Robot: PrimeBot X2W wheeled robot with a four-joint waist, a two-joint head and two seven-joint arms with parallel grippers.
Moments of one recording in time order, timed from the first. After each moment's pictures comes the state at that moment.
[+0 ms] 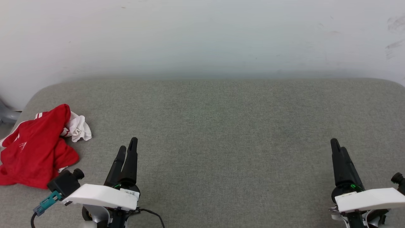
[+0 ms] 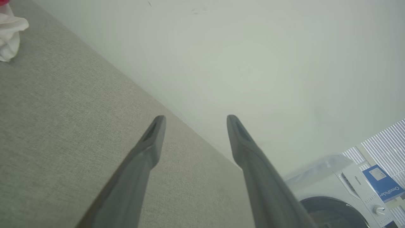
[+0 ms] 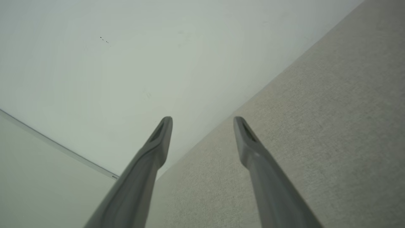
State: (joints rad) left arm -0.07 0.06 -0.04 0.11 -0.97 -0.13 -0.07; right arm -0.02 -0.05 -0.06 0.09 0.96 0.13 -0.07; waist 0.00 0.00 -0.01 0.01
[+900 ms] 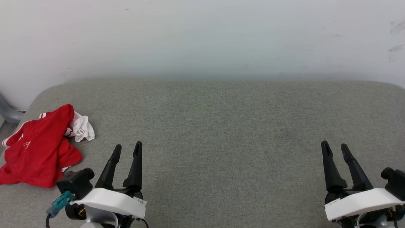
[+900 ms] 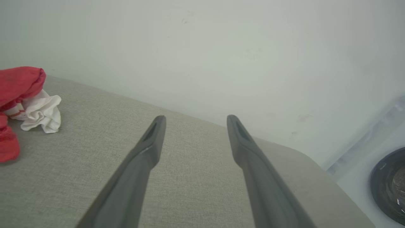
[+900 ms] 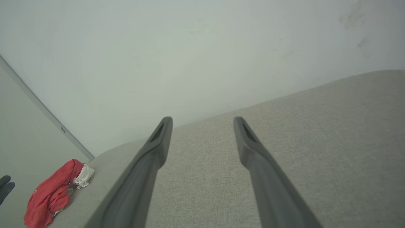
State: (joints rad) left arm -0.05 0.09 -0.06 0.09 -0.55 -0.13 -0.15; right arm 0.01 -0.05 -0.05 -0.01 0.51 0.13 -0.05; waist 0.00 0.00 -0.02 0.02
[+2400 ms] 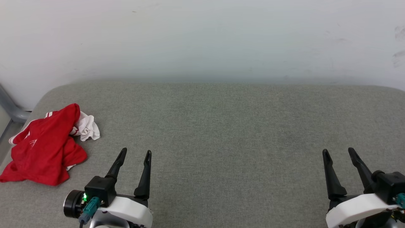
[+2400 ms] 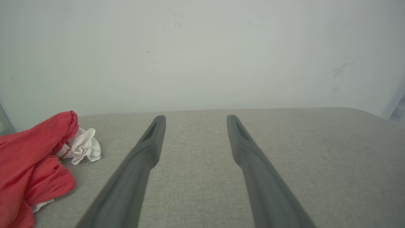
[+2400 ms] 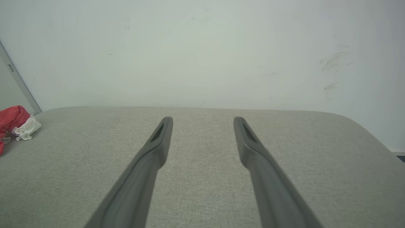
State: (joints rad) left arm -0.05 0.08 -0.07 0.16 -0.14 -0.13 -0.25; right arm 0.06 -0.05 -0.08 -0.08 0.13 0.13 -0.01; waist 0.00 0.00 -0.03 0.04
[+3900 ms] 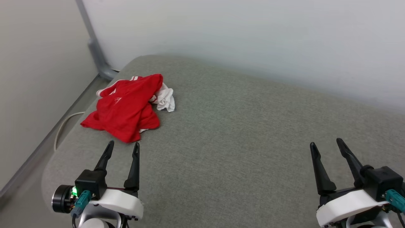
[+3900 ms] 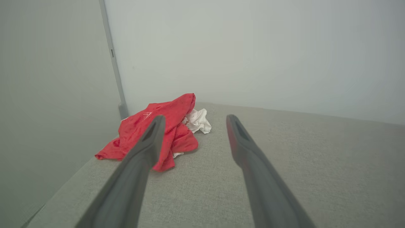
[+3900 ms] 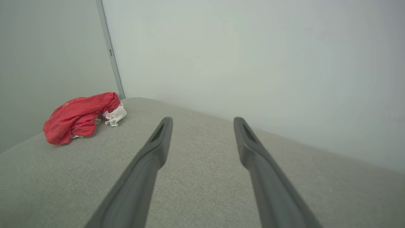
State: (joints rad) left arm -0.09 0.08 -0.01 0.19 -0.08 -0.11 -0.26; right arm 0.05 -0.05 -0.01 -0.13 0.09 0.13 -0.02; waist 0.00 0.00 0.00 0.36
